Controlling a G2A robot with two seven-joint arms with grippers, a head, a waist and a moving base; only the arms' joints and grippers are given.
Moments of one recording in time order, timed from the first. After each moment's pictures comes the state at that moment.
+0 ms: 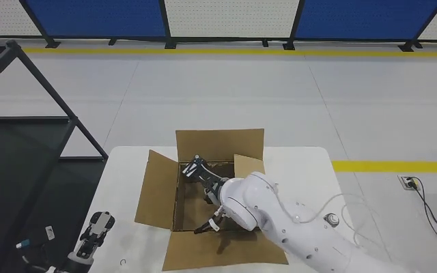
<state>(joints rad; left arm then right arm) 1.72 -1.19 -1.86 -1.95 0.04 -0.43 -0.25 -0.31 -1.35 0.53 -1.48 -0.89 0.13 1.11</state>
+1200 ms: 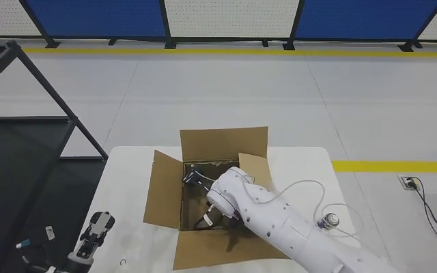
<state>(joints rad) 1.72 -1.19 -1.86 -1.95 0.04 -0.43 -0.25 -0.19 -1.58 0.37 -0.93 -0.86 0.01 1.11</state>
